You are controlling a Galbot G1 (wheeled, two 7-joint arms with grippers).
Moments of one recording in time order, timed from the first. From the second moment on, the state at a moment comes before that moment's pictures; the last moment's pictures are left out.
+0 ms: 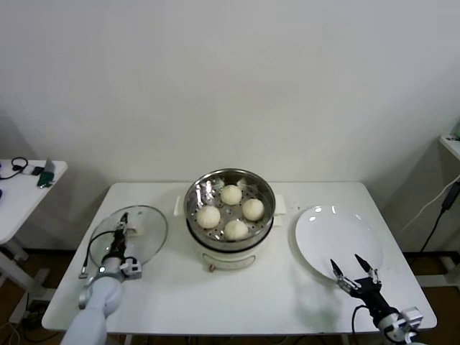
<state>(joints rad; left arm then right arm) 1.01 -1.21 -0.49 -1.19 1.40 0.13 -0.17 -1.55 1.19 0.74 1.69 0.45 0.07 -0.37</state>
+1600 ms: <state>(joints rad) 1.35 -0.98 -0.49 -2.05 1.12 0.52 -0.06 -1.44 1.14 0.67 1.59 0.39 0.10 -0.38</state>
